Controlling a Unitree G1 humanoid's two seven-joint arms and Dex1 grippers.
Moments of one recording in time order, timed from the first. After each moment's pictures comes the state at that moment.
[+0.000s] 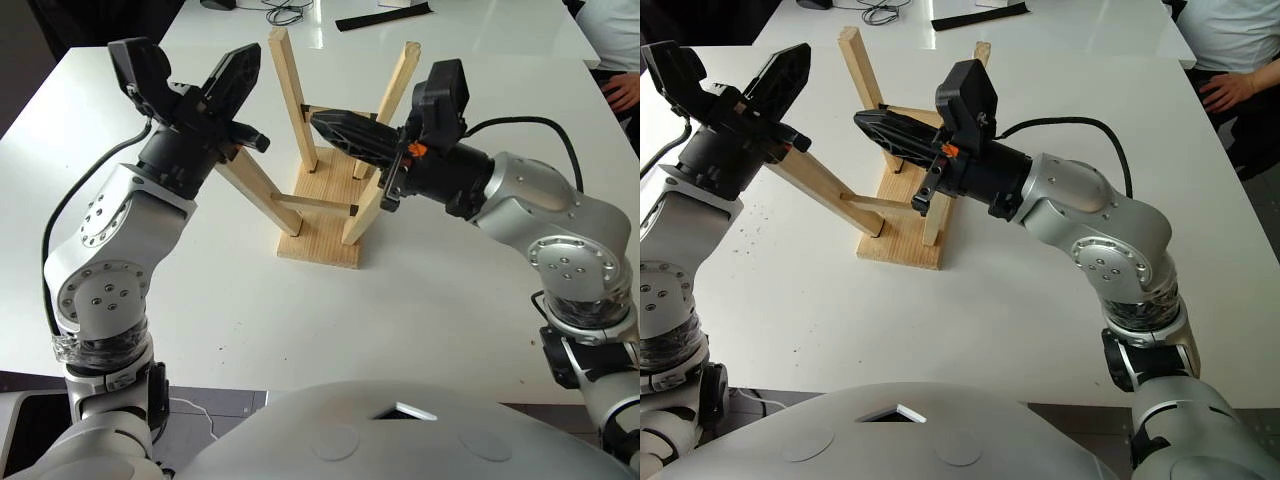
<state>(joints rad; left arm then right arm) -0.22 0.49 0.19 -0.64 -1.25 0.59 0.07 -0.49 -0.47 0.17 -0.57 1.04 0.70 0.31</state>
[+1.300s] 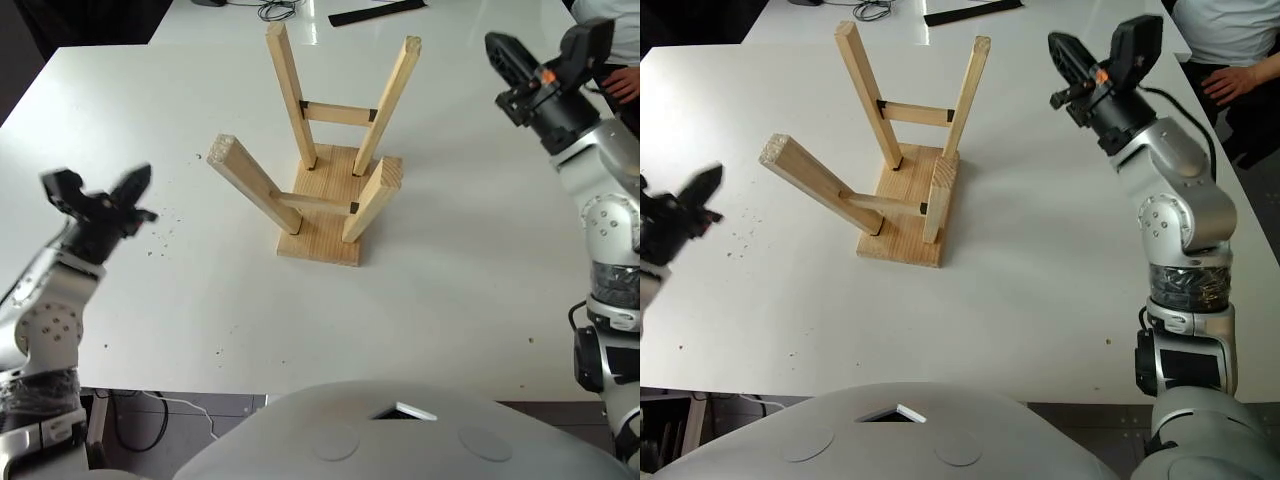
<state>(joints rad) 0.32 0.73 0.28 -0.08 -0.95 0.41 -0.56 -0.31 -0.61 -0.01 -0.11 0.56 0.33 0.33</state>
